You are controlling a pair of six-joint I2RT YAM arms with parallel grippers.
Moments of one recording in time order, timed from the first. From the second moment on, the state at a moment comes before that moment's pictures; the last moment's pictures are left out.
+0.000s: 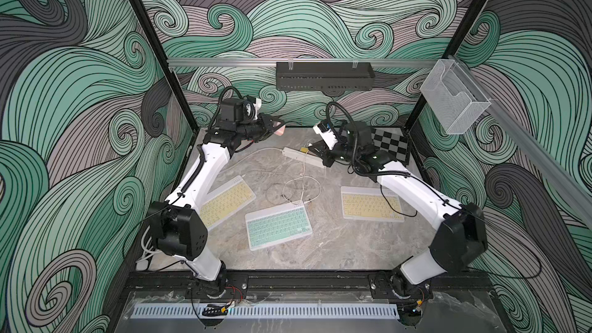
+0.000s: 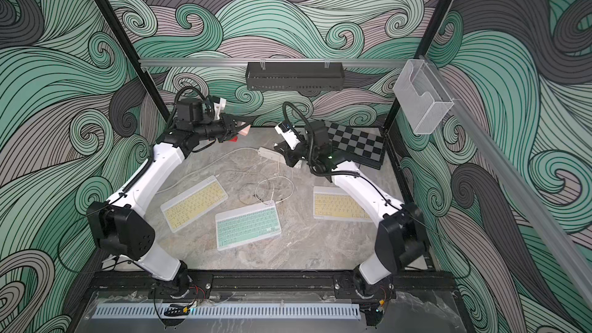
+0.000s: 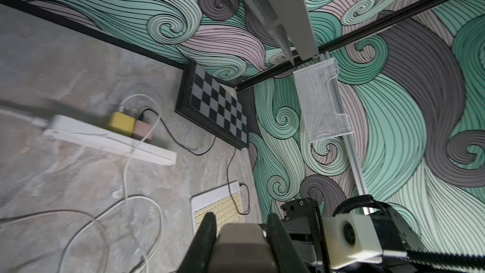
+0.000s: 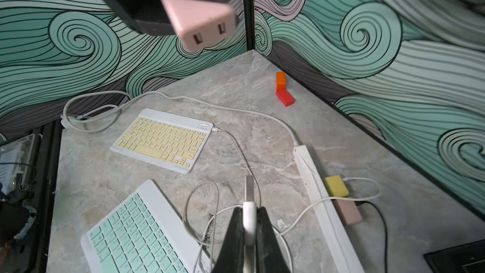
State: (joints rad) left arm -0.18 1.59 1.55 -0.41 0.67 -0.74; right arm 0.50 1.60 1.34 -0.22 -0.44 -0.12
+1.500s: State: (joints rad) left arm -0.05 2.00 1.49 -0.52 0.40 -0.42; right arm 0.39 1.57 1.25 -0.24 -0.30 0.12
